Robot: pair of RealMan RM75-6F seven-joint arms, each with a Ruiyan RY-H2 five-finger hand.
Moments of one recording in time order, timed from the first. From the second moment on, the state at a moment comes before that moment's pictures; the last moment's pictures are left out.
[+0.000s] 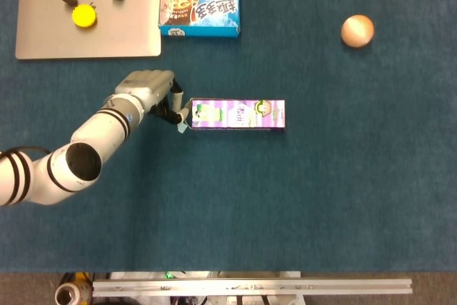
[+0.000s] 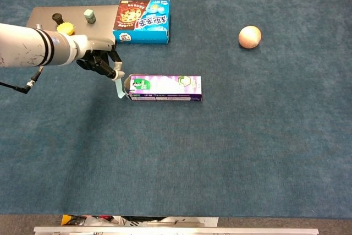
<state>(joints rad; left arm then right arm) -1.20 -1.26 -0.04 -1.70 0.05 0.55 0.50 0.21 -1.03 0.06 -1.52 -1.49 1.30 0.09</state>
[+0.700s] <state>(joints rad) -1.21 -1.21 -0.07 -1.67 0.15 0.42 0.18 0.21 -1.04 0.06 -1.51 -1.49 1.30 0.10</state>
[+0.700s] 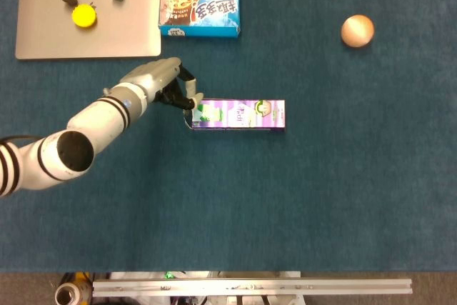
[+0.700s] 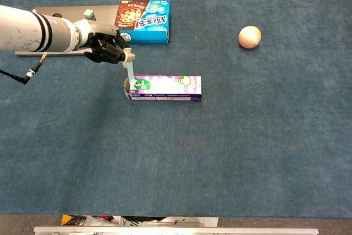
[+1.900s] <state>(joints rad) -1.32 -1.32 0.03 -1.61 0.19 0.47 0.03 0.18 -1.03 0.05 -1.49 -1.50 1.34 0.14</state>
